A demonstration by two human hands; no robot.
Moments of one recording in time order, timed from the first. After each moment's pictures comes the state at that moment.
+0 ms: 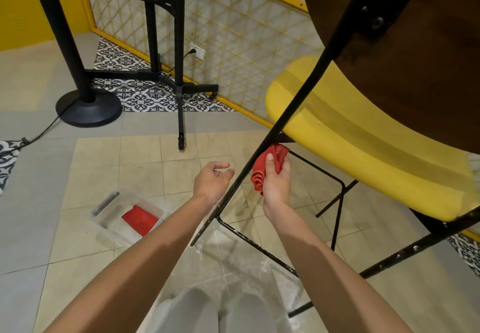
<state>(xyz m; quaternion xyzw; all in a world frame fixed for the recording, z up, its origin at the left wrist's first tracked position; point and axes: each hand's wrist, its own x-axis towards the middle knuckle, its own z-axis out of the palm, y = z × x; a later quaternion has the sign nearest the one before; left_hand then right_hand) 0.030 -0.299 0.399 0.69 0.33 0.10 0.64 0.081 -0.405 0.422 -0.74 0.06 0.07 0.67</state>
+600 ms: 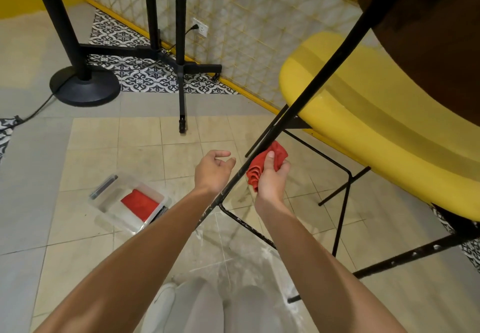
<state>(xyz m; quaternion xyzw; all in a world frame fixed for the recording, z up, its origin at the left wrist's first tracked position) 0.041 -0.292 0.369 0.68 0.35 0.12 0.63 0.078 -0.387 0.387 -0.72 0.15 0.10 0.67</state>
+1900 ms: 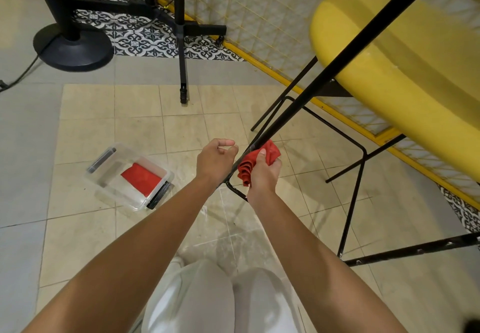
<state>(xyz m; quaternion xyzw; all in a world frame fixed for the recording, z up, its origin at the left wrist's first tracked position) 0.040 -0.287 0.318 0.66 0.37 0.07 0.65 0.066 -0.368 0.328 -0.71 0.23 0.14 0.65</state>
